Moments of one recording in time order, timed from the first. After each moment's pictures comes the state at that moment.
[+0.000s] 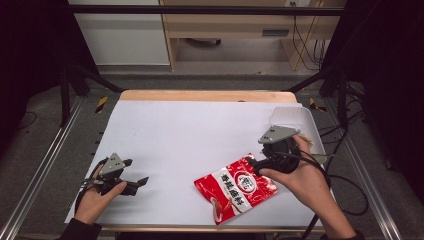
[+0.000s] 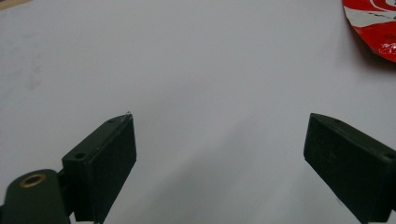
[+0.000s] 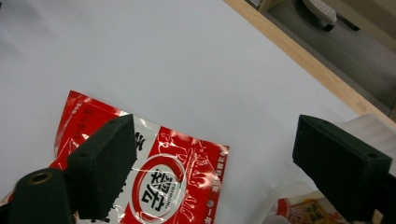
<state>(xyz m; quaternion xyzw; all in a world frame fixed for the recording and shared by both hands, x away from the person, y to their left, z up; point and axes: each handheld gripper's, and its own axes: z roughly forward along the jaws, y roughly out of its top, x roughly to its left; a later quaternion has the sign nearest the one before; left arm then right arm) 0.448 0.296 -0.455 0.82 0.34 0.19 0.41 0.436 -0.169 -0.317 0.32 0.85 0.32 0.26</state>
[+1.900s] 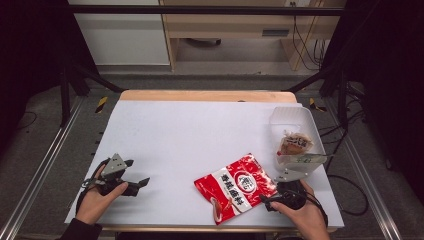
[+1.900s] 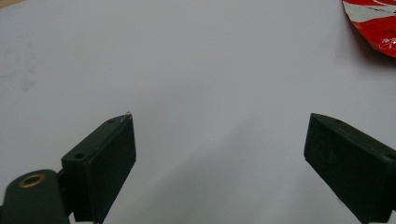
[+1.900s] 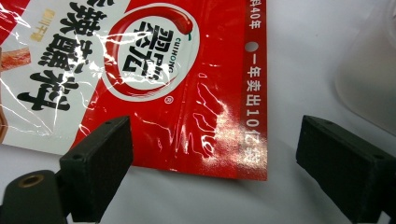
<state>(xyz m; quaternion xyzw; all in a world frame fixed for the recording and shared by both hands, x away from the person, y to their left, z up) 0.448 0.292 -0.456 0.83 0.34 0.19 0.41 0.409 -0.228 -0.471 0.43 0.83 0.31 0.17</state>
